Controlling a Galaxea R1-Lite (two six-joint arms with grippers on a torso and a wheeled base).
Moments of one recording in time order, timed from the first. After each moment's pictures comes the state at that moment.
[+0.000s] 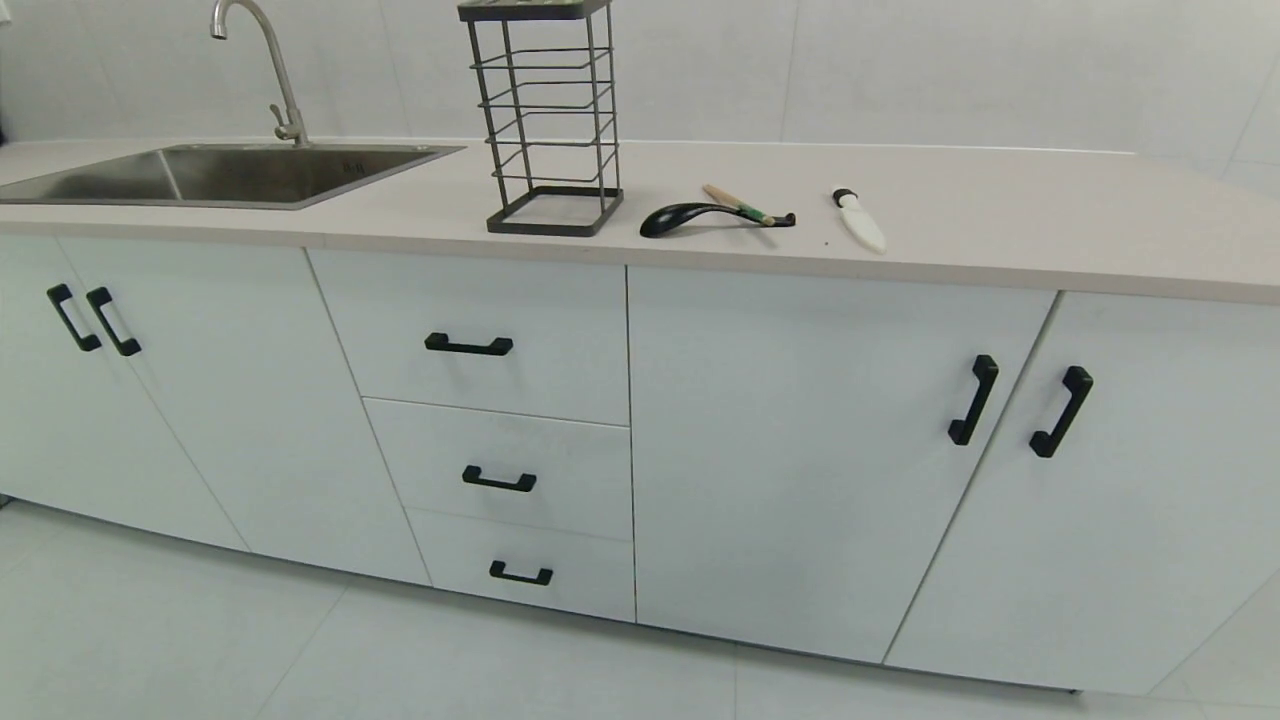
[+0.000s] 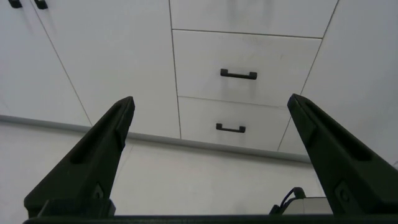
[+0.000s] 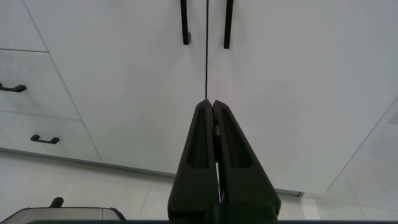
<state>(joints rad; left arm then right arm) 0.00 0.00 0.00 0.00 -0.01 0.01 0.00 0.00 0.00 0.01 0.02 0.00</state>
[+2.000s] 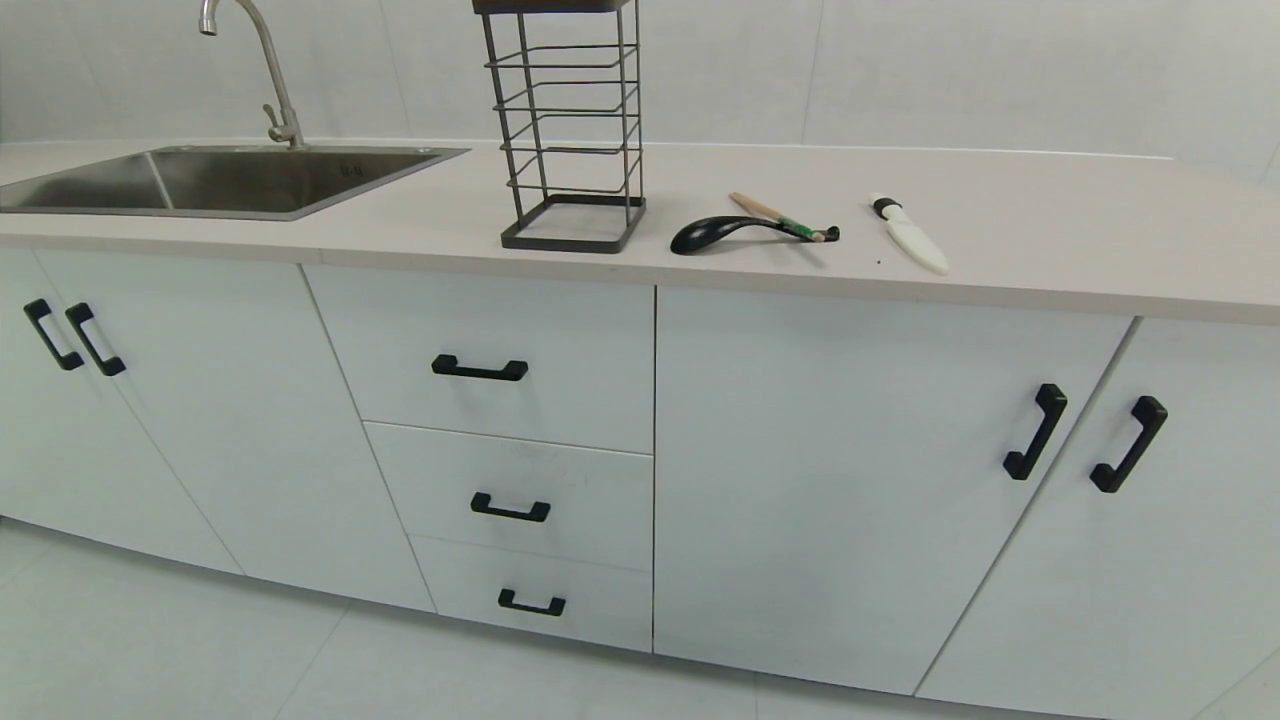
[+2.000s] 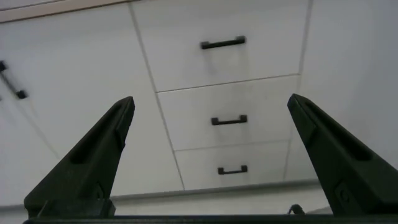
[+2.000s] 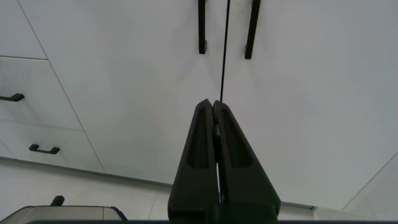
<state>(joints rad) 0.02 0.14 -0.14 -0.11 -0.29 0.16 0.00 0.00 0.00 0.01 0.03 0.00</state>
